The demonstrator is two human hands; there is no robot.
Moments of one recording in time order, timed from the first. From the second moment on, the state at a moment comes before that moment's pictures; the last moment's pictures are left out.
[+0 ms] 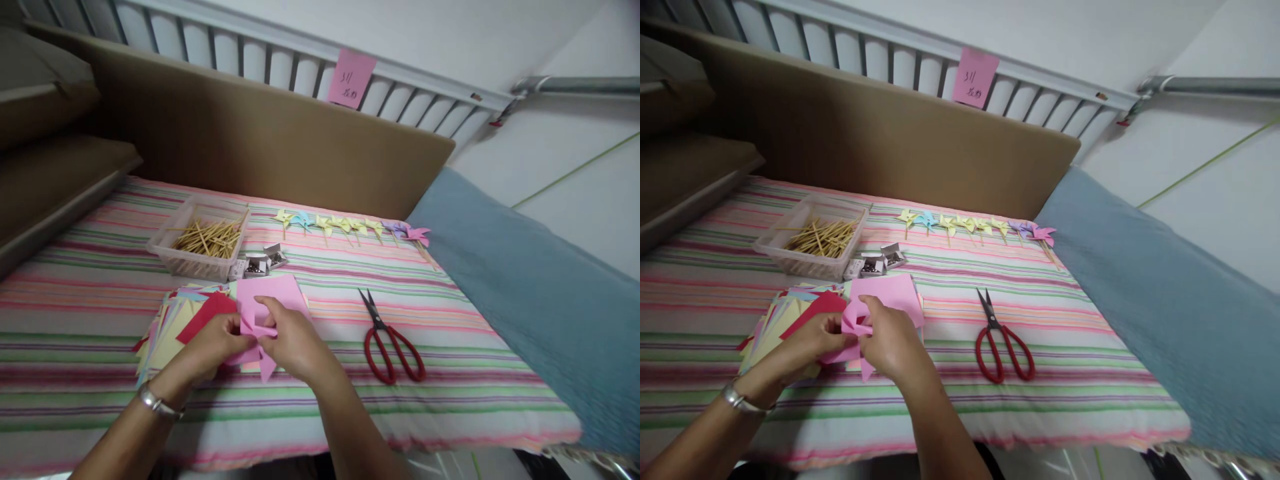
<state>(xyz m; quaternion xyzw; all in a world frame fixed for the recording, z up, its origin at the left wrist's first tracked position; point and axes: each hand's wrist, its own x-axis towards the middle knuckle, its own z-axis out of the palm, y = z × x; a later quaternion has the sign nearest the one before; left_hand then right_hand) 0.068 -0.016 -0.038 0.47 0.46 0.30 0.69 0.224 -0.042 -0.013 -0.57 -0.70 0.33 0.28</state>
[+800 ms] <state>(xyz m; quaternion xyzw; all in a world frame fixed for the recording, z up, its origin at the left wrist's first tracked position) 0.083 -0.022 -0.034 0.27 0.38 0.46 0.75 0.205 -0.023 -0.027 -0.57 -0.44 0.46 0.52</state>
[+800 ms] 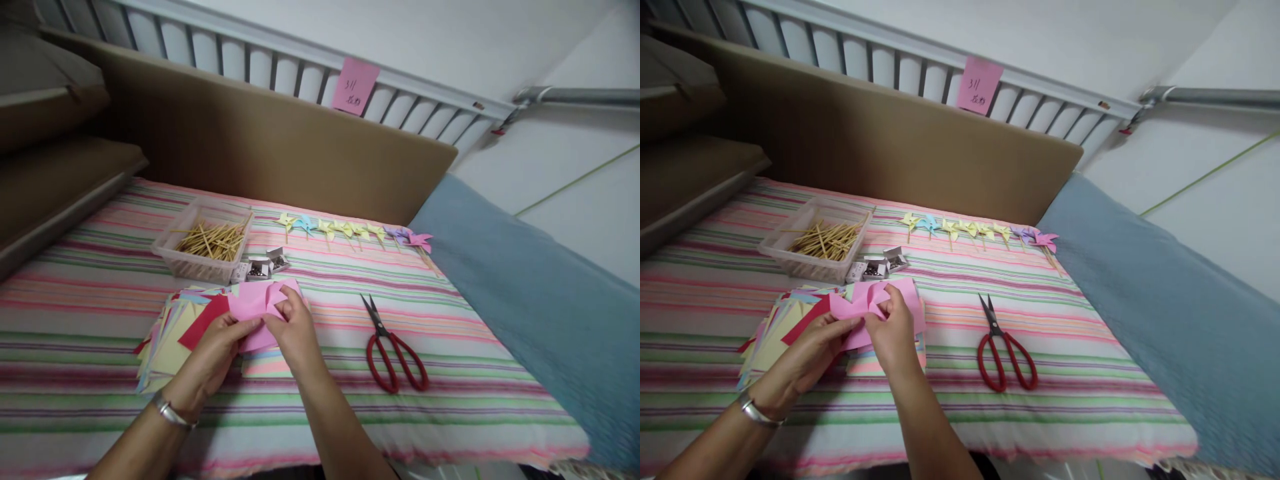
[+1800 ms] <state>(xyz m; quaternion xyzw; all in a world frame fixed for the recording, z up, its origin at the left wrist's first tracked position) 0.032 0.001 -0.031 0.24 0.44 0.51 0.70 0.200 -0.038 -0.036 -0.48 -0.76 0.20 0.39</state>
